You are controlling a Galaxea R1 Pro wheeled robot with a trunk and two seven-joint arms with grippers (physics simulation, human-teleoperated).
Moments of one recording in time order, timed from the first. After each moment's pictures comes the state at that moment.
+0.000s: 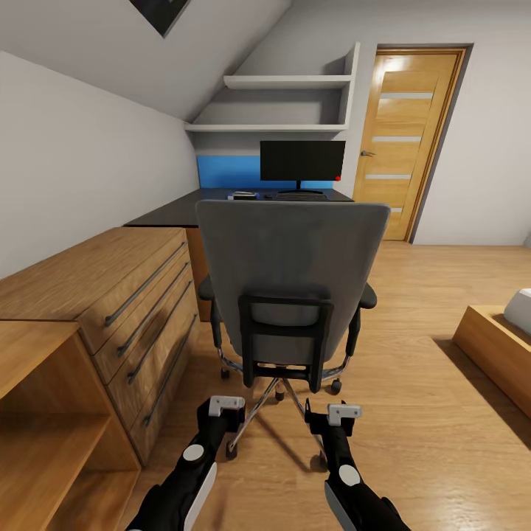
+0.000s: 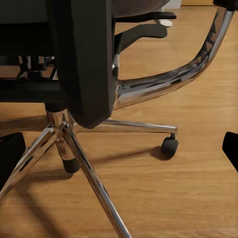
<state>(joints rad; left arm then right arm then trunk) -0.42 -0.17 -0.12 -0.75 -0.05 -0.05 0.09 -0.45 0.11 0.22 -0.56 -0.06 -0.39 -0.29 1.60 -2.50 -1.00</state>
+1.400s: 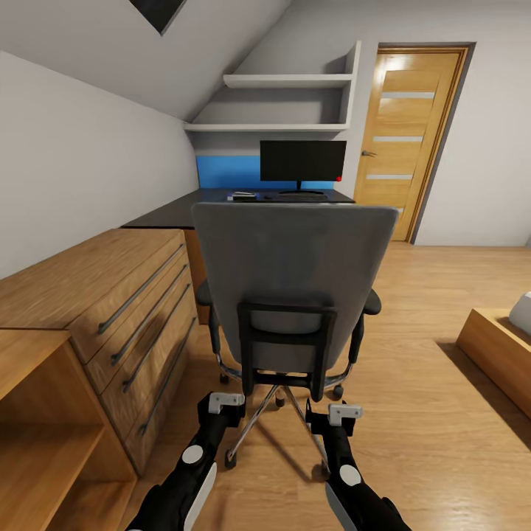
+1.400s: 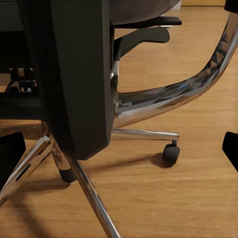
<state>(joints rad) -0.42 -0.17 -0.12 -0.74 -0.05 -0.14 0.08 -0.45 0.10 0.22 -0.56 -0.06 -0.39 -0.29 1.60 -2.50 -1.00</state>
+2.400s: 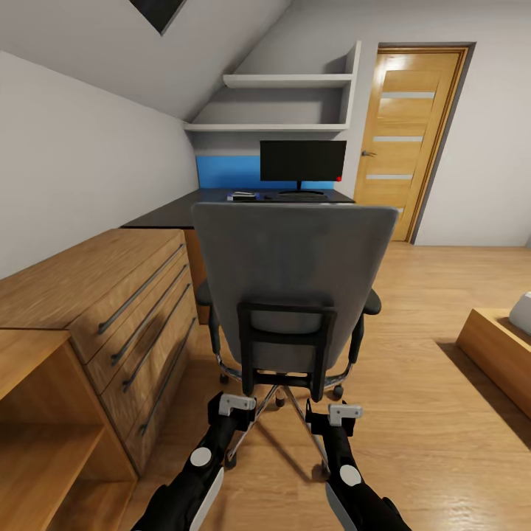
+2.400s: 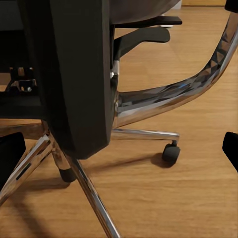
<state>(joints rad) -0.42 -0.17 -0.21 -0.74 -0.05 -0.14 0.08 -0.45 0.10 0.22 -0.56 -0.06 -0.39 -0.29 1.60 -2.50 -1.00</state>
